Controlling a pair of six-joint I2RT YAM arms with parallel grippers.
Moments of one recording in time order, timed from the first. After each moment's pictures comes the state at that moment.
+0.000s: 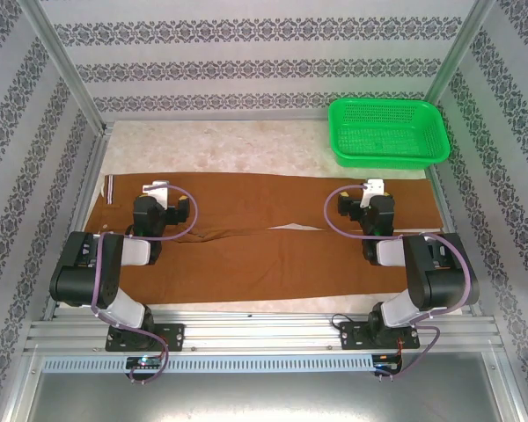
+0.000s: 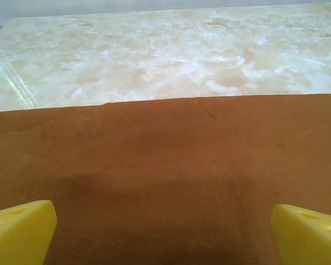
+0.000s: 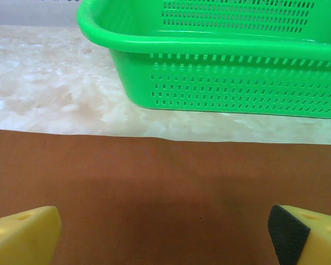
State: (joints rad) left arm -0.01 1.56 0.40 0.75 -0.04 0.02; right arm 0.03 1.52 0.37 0.79 0.06 0.01
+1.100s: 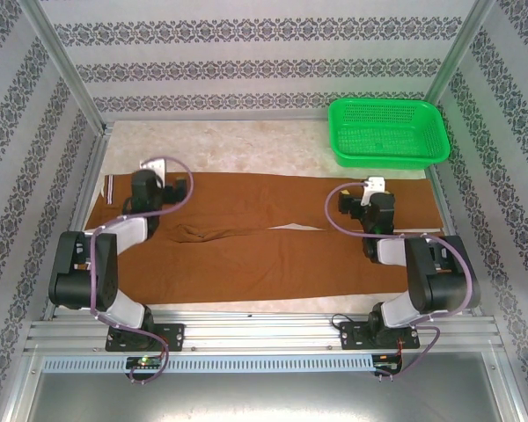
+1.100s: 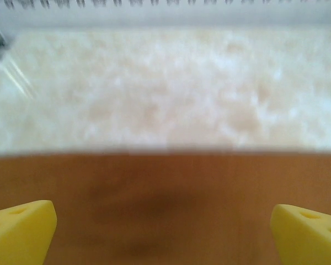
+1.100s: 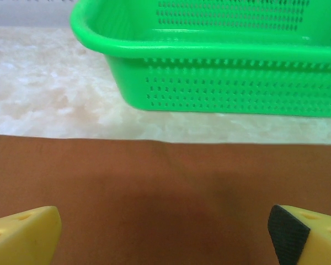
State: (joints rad) left arm 0.01 1.53 0.75 0.31 -0.07 -0.03; right arm 0.03 1.47 0.41 0.66 0.09 0.03
